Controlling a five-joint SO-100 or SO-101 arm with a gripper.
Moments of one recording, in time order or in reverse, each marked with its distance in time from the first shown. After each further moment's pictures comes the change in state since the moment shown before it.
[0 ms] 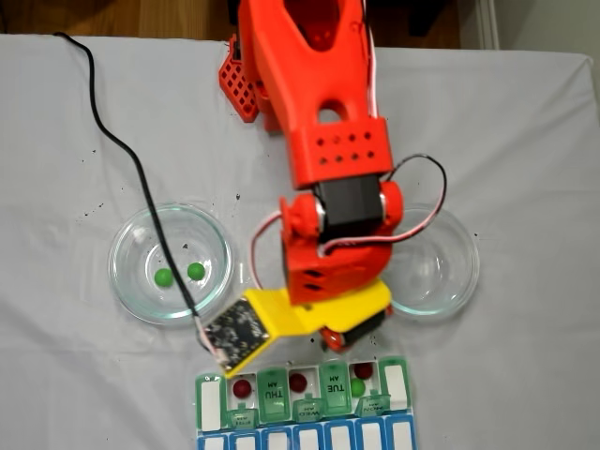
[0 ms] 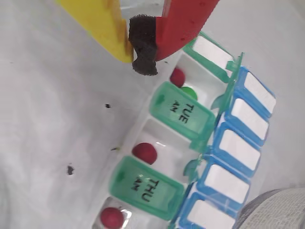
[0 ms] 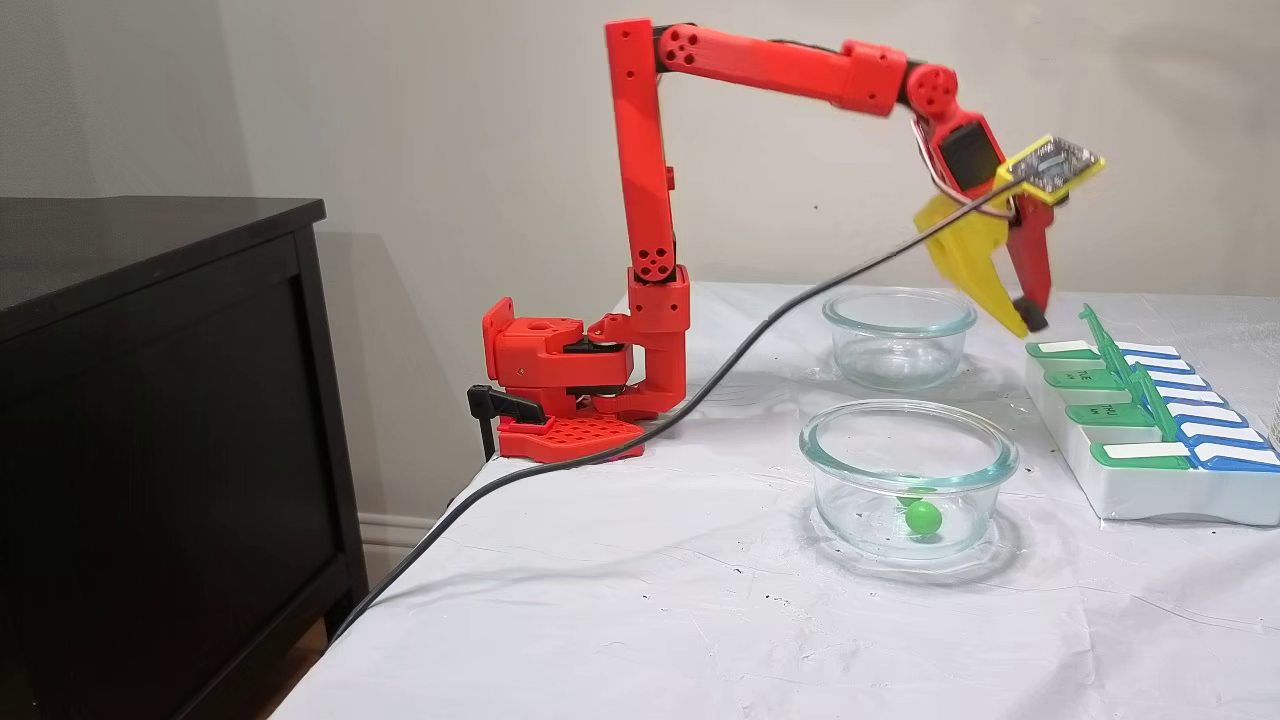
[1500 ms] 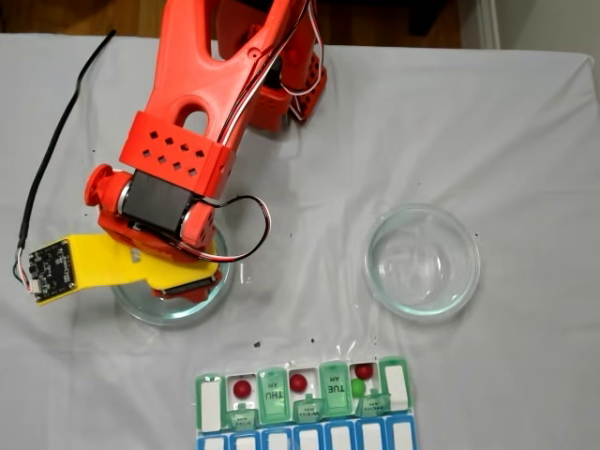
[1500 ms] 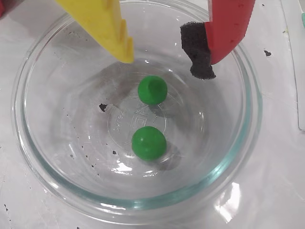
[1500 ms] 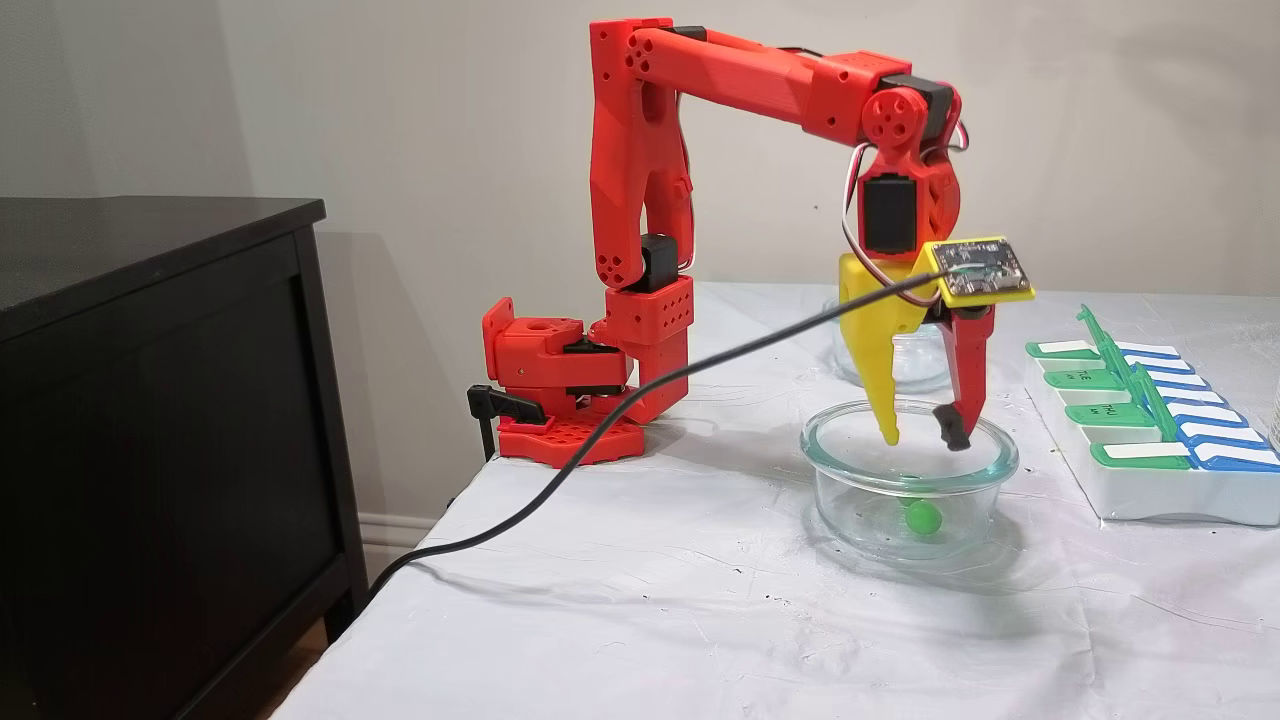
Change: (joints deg) arm 29.5 -5.1 4.2 12.0 -13.6
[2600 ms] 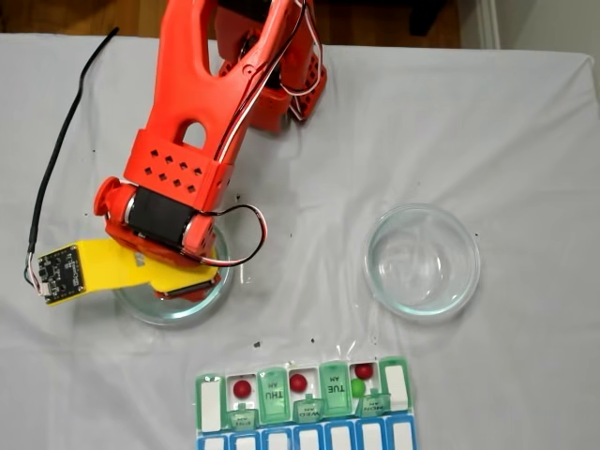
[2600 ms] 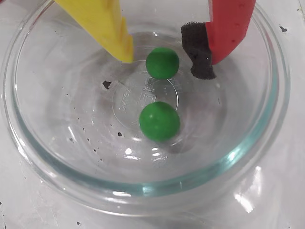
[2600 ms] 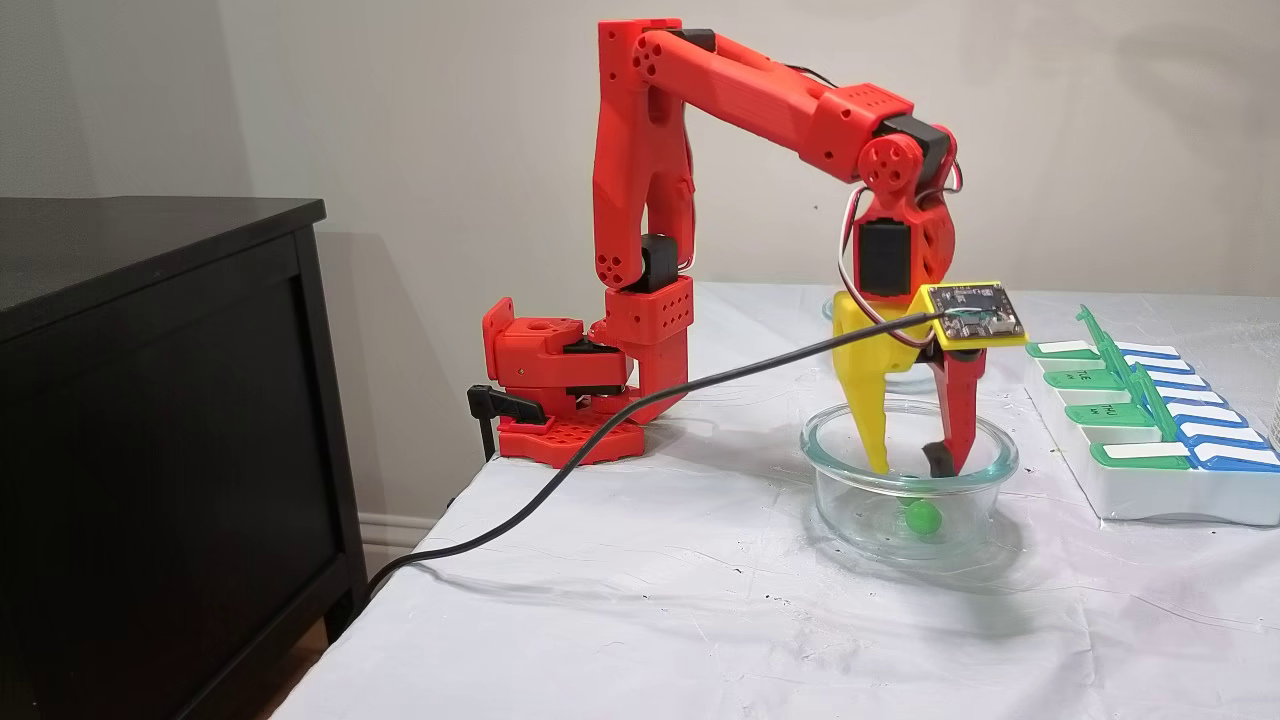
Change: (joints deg) arm 0.0 -3.8 4.3 -7.7 0.4
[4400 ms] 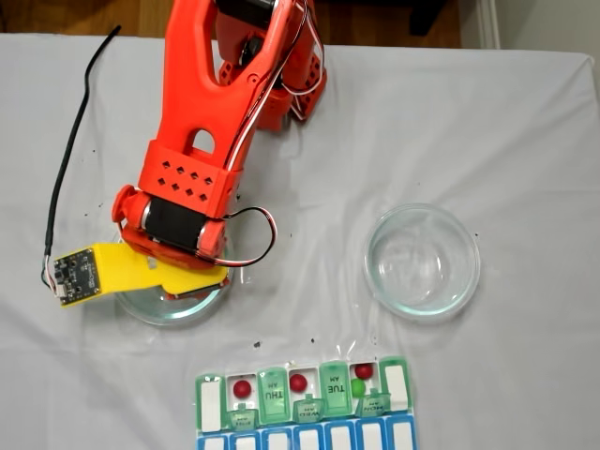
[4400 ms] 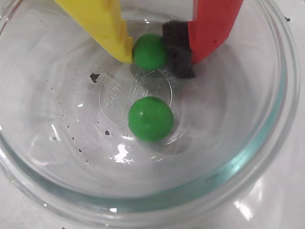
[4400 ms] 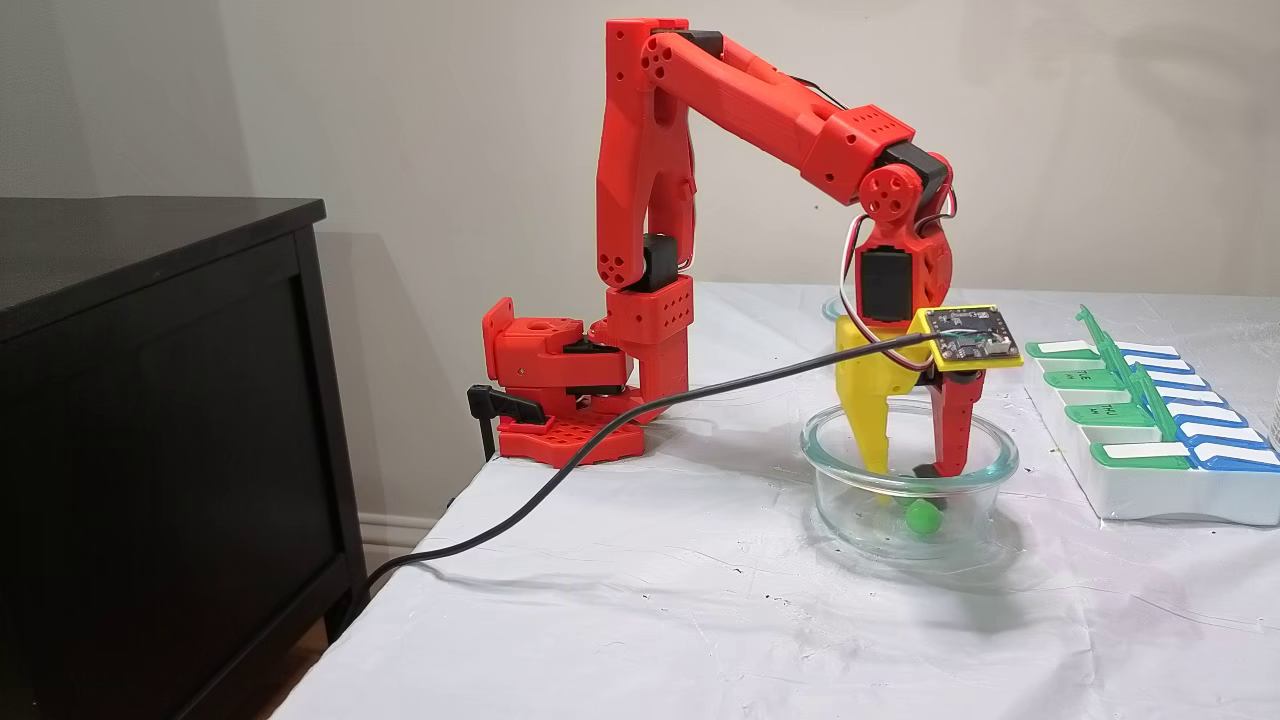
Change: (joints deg) arm -2.0 -1.3 4.1 -5.4 1.6
